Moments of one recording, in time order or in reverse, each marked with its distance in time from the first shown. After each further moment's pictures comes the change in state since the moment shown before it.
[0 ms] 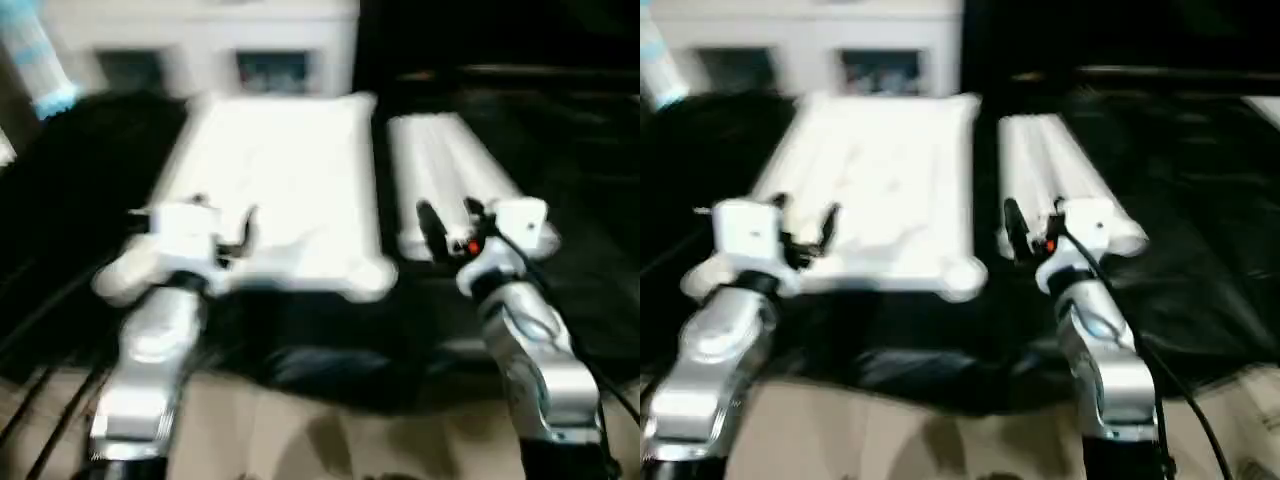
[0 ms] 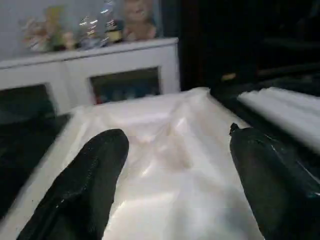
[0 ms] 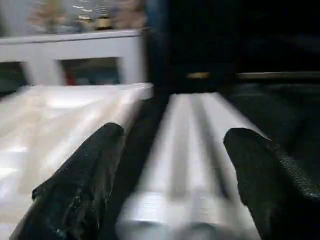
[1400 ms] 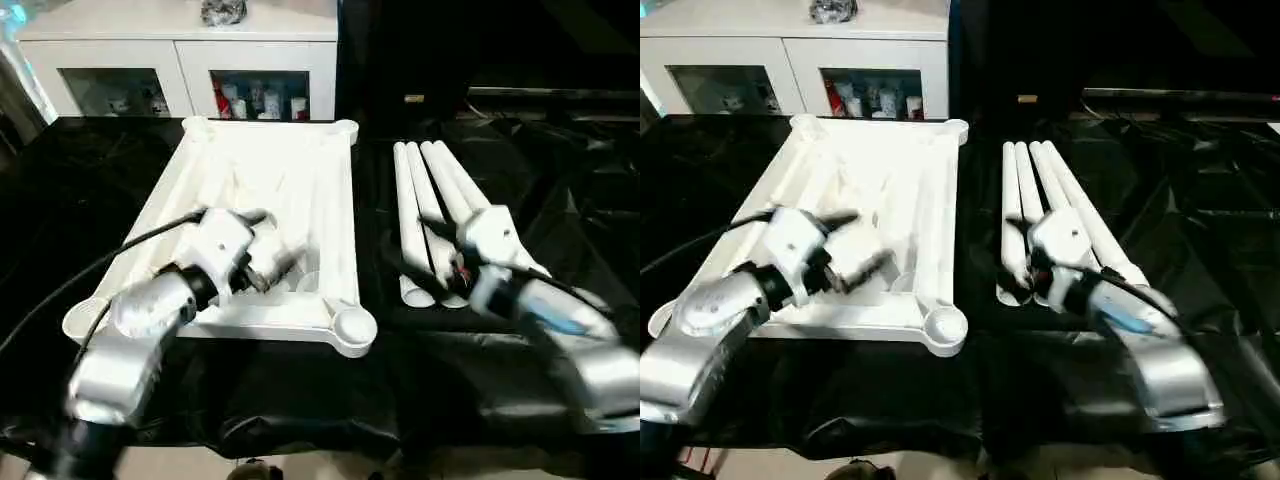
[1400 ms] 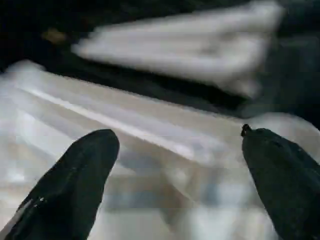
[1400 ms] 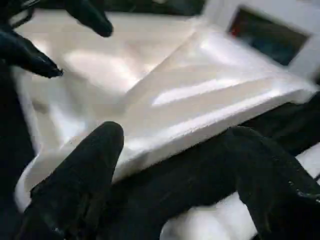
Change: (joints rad) left arm -0.144 0.362 -0.243 0.194 -0.115 0.000 -0.758; right arm 0.002 -0.436 0.164 0.027 0.061 -0.027 0.675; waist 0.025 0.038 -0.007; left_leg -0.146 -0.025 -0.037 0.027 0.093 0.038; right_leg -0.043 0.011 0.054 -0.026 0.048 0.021
